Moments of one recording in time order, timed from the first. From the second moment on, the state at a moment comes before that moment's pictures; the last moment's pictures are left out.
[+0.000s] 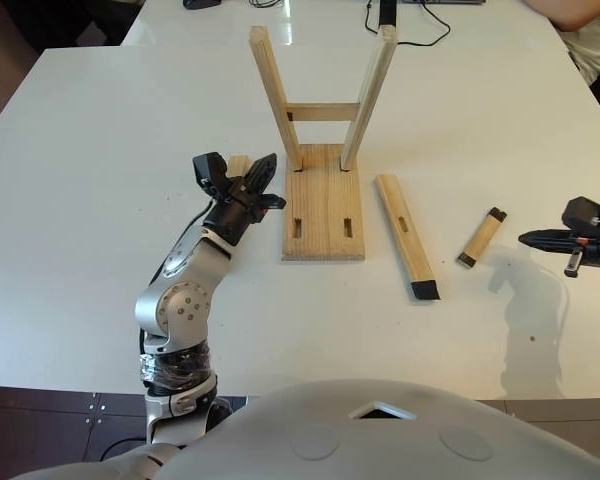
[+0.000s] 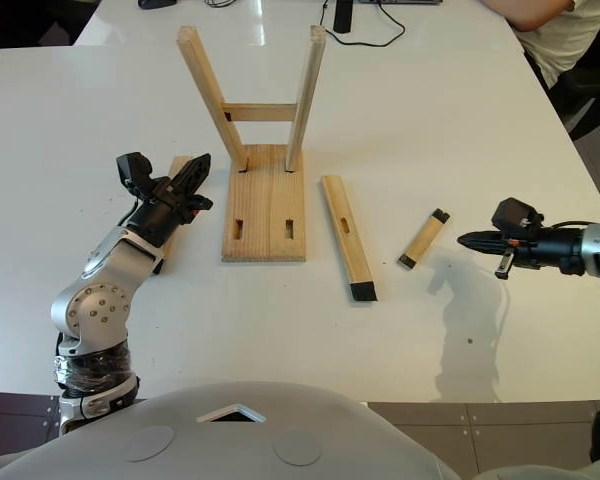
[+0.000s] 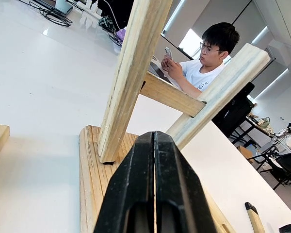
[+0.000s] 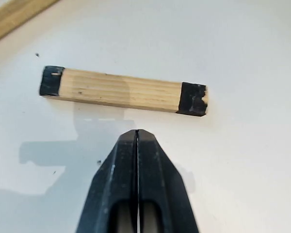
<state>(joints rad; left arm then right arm) 0.00 0.07 0.15 -0.42 -0.73 0.66 -0.18 -0.06 -1.01 -0.06 0.36 0.16 0.10 1.25</state>
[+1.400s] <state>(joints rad) 0.23 0.02 0.20 -0.51 -0.73 0.59 -0.11 0.41 -0.42 -0.23 -0.44 0.36 0.50 0.43</state>
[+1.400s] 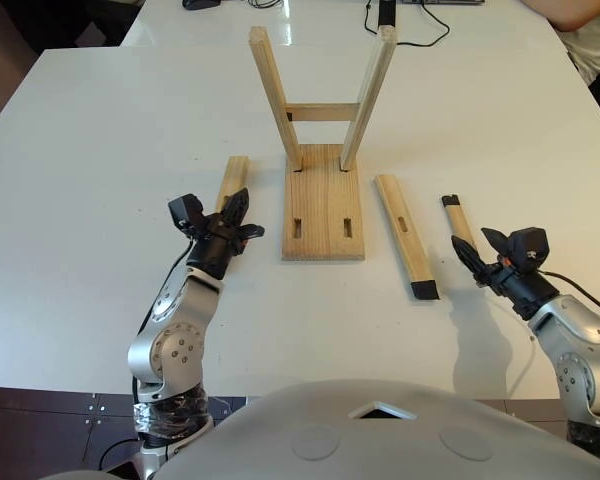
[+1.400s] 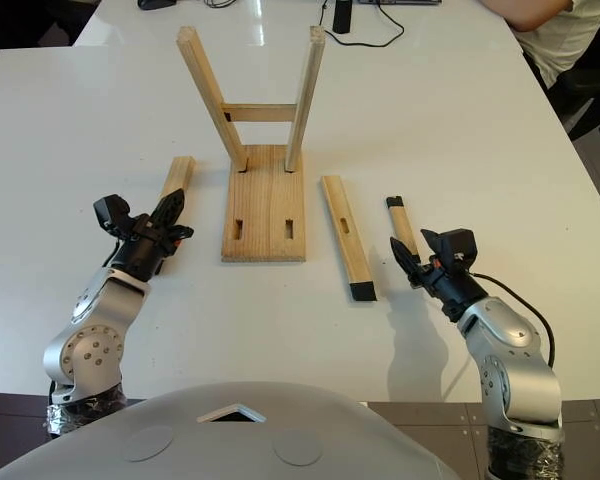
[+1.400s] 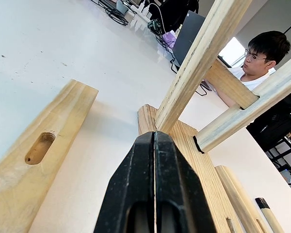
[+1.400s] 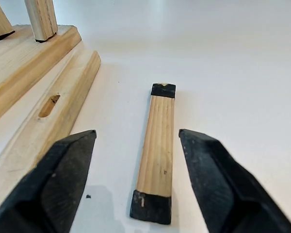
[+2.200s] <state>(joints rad) 0.18 0.06 0.24 -0.51 -0.74 0.56 -0.09 0.46 -0.35 -0.16 -0.38 0.26 0.42 0.32</state>
